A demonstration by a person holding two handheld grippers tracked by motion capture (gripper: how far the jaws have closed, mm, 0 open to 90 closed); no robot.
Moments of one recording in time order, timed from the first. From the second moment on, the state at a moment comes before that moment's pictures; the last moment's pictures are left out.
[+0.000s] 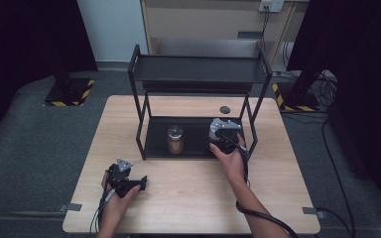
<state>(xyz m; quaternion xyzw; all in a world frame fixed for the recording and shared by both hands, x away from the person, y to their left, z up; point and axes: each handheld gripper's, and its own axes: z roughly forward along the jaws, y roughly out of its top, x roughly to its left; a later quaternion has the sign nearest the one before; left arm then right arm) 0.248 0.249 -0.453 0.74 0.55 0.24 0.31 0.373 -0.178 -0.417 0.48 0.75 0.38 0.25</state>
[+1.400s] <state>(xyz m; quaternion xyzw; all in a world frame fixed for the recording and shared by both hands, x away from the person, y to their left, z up) 0.248 0.249 -0.453 0.74 0.55 0.24 0.31 0.366 -0.181 -0.417 0.48 0.75 0.38 0.24</state>
